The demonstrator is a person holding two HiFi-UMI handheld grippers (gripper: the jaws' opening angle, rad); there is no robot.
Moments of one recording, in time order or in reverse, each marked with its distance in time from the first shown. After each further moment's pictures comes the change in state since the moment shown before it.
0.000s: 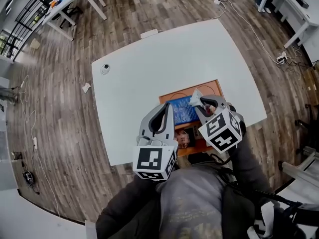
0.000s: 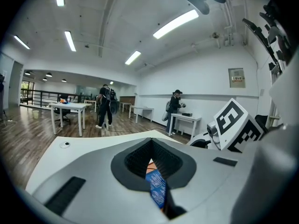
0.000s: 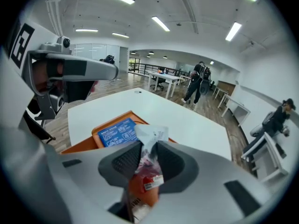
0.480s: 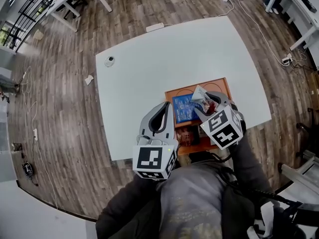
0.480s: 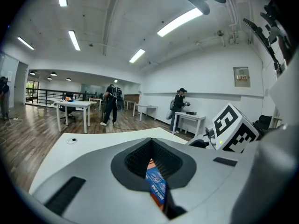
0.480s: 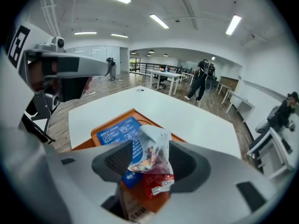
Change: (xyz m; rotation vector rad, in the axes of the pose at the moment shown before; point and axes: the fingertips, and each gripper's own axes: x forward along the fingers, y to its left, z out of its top) left arm -0.009 0.023 -0.010 -0.020 0.027 0.049; right arm 0.025 0.012 0.001 0.032 0.012 0.057
